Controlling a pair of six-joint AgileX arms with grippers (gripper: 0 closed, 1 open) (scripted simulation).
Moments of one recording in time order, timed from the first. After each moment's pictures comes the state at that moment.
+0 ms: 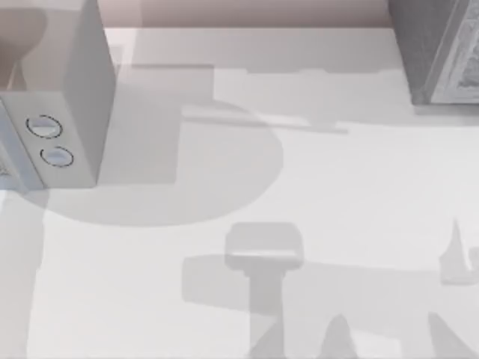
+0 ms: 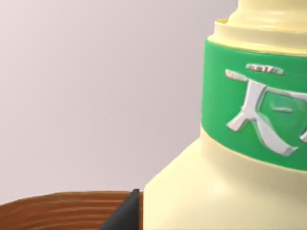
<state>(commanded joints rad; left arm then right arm) 0.15 0.85 0.95 -0.04 0.18 0.00 0.00 0.00 0.00 0.00 0.00 0.00</state>
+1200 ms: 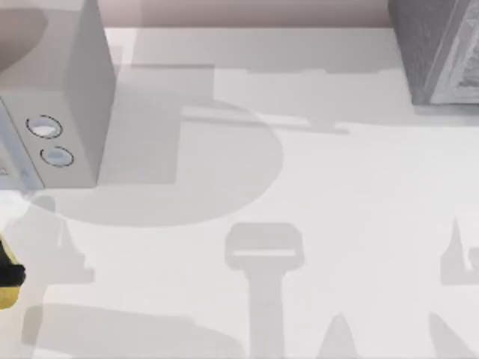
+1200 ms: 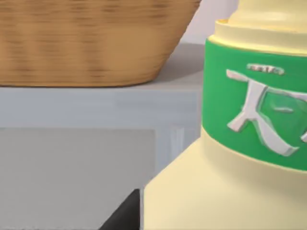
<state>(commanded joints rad) 0.00 0.00 0.00 0.00 0.00 0.00 0.00 0.00 0.00 0.00 0.00 0.00</state>
